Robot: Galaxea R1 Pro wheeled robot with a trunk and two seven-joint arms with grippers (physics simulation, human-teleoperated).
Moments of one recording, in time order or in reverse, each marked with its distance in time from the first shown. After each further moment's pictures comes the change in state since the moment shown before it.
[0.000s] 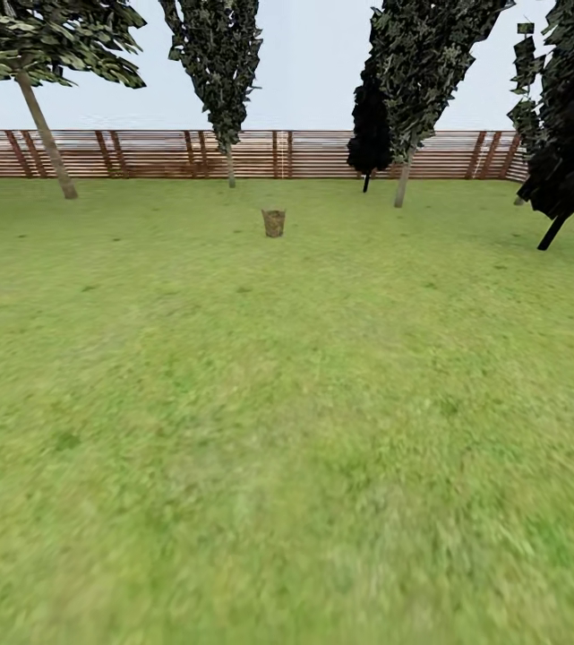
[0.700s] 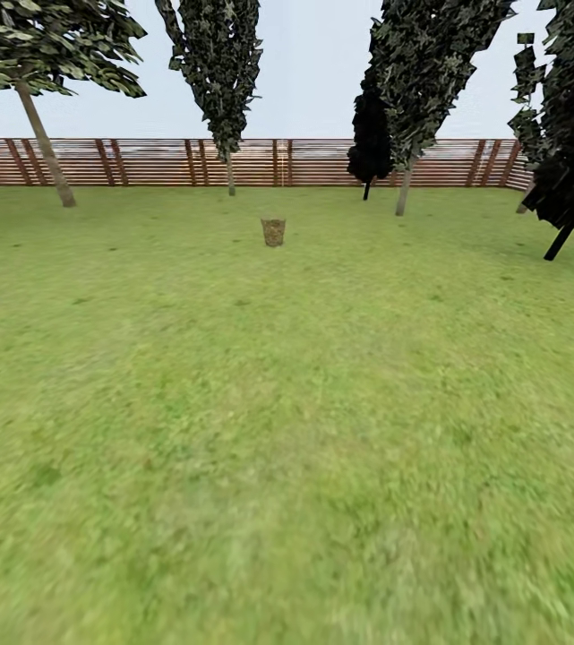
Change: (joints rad) left arm -0.001 0.000 0.000 0.000 -0.001 0.000 0.000; right arm 0.000 -0.003 0.001 0.000 0.006 0.001 0.000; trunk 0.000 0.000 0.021
